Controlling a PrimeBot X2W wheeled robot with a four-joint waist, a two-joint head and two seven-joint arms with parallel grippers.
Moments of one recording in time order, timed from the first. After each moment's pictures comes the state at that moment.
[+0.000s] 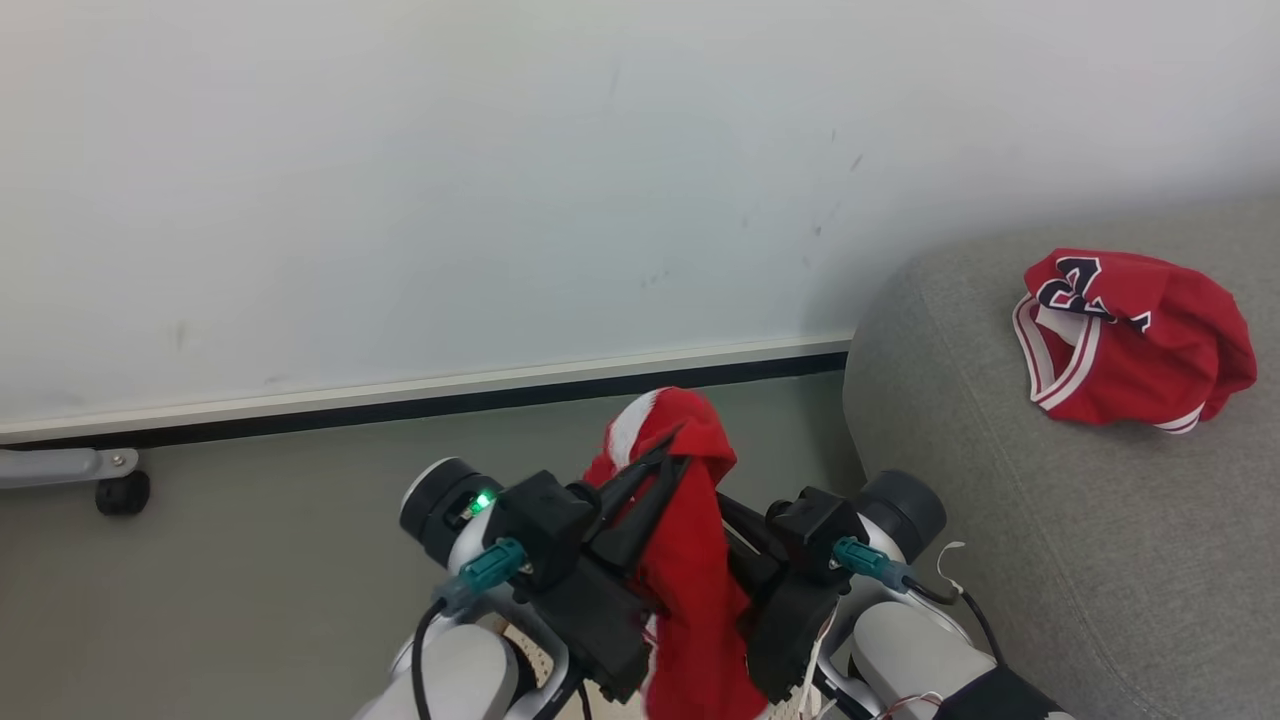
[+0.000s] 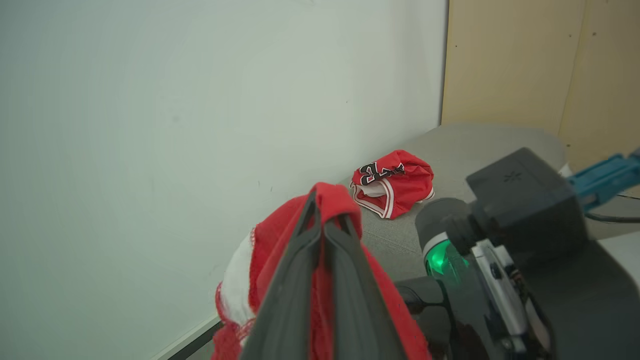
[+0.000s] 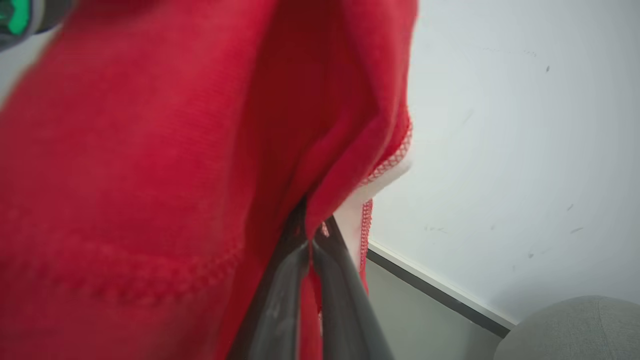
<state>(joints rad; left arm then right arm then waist) -0.40 0.12 -0.62 0.18 -0.37 -0.12 -0.09 -0.57 -0.07 0.80 0.64 0.26 0.12 -0.25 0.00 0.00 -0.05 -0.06</state>
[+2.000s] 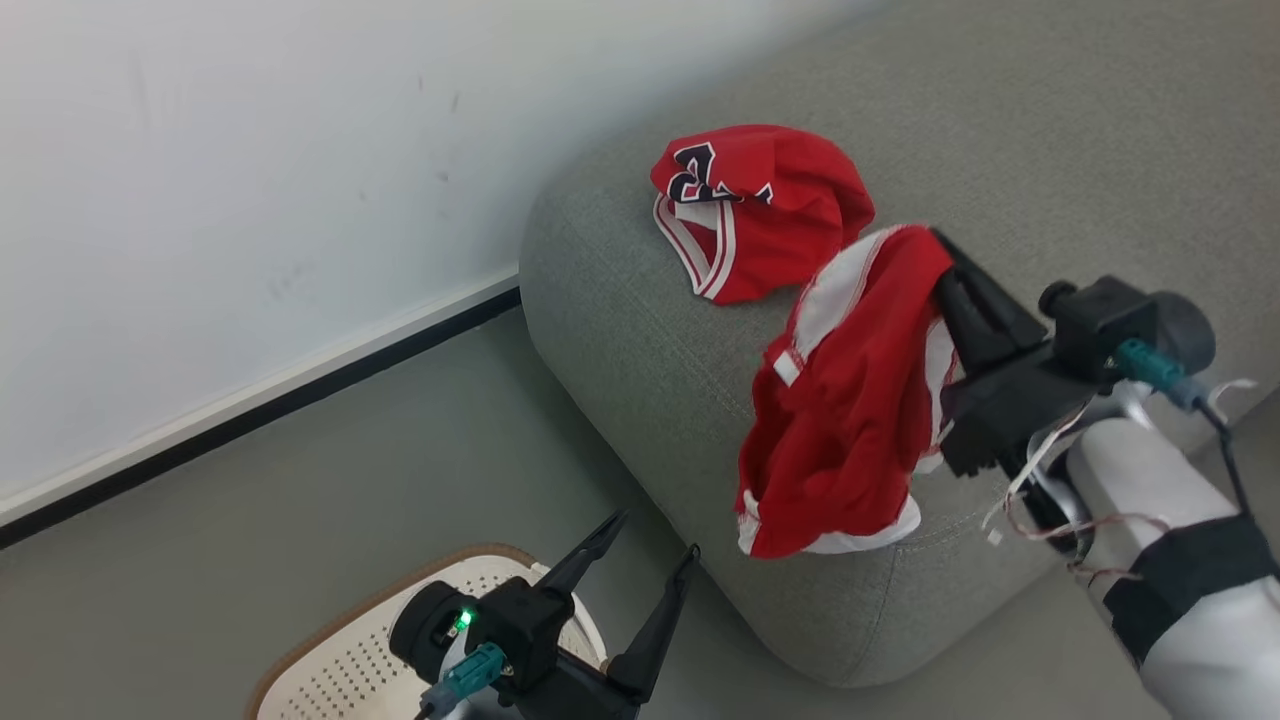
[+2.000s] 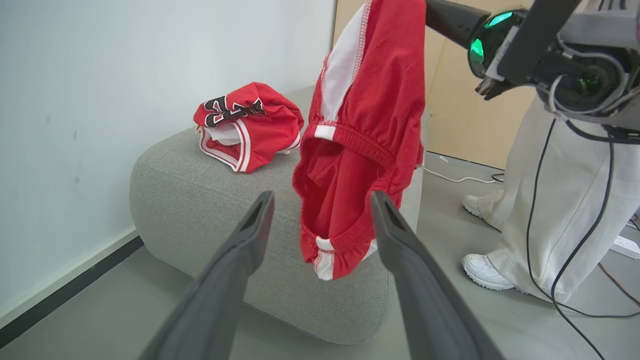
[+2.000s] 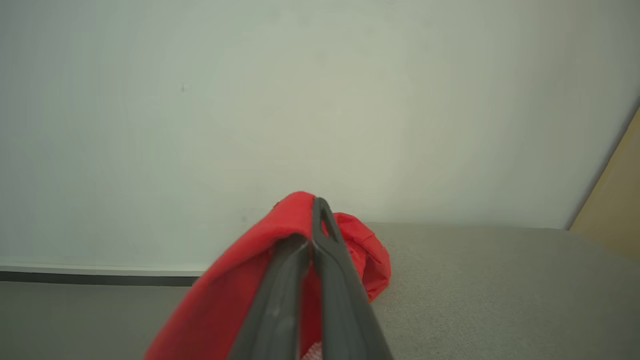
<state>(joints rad) -0.22 0.12 -0.62 0.20 -0.40 -0.06 -0.15 -0.67 -0.30 0.56 0.51 0.37 0.08 -0.25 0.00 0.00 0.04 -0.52</state>
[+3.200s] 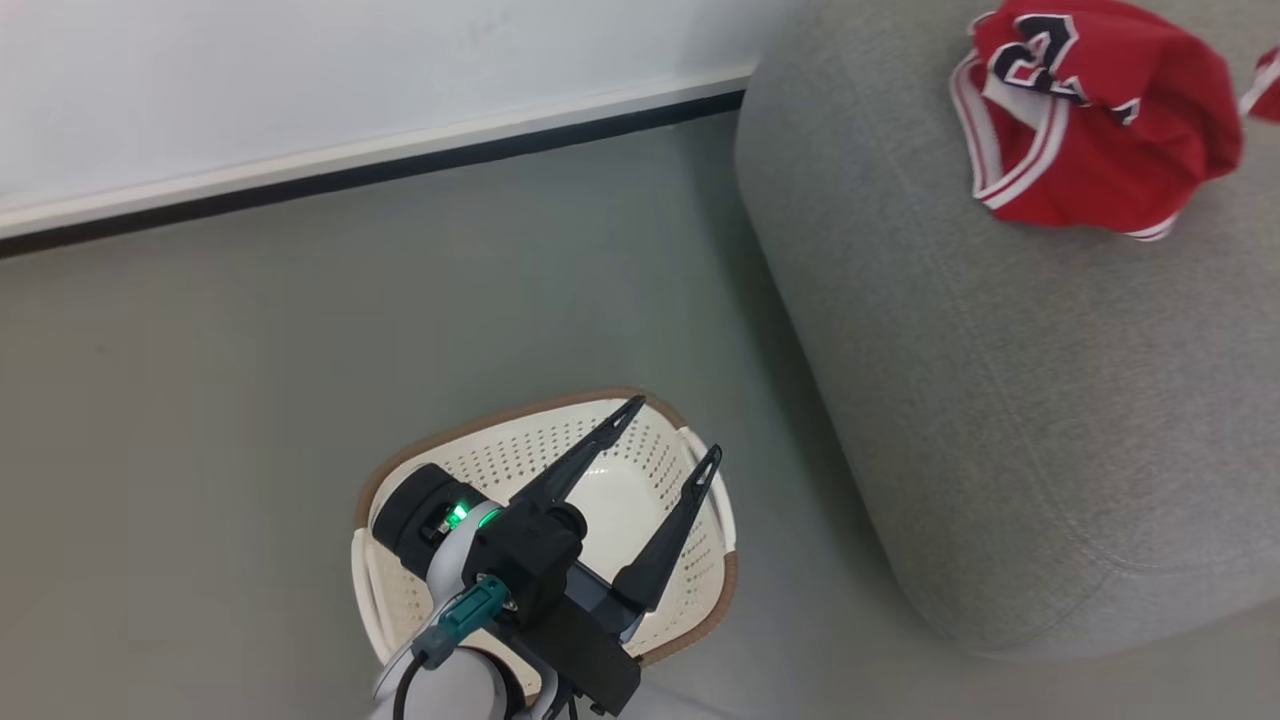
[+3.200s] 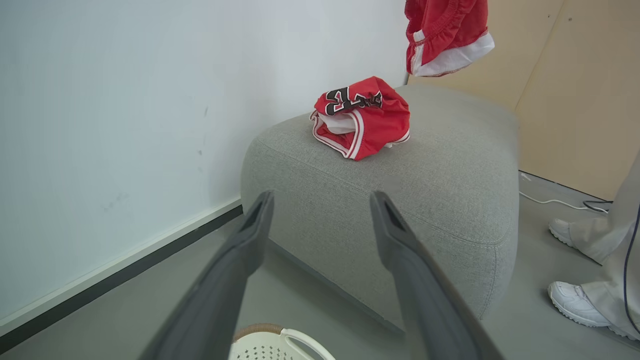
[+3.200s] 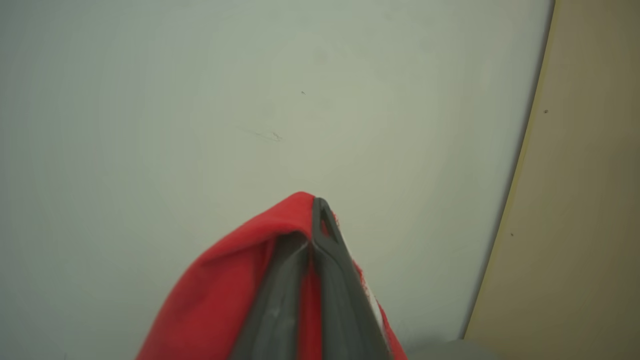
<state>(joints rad) -0.35 0.17 -0.62 0.05 -0.31 -0.05 -0.10 -1.38 -0.62 0.30 0.85 0.36 0.02 -0.25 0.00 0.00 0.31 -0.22</state>
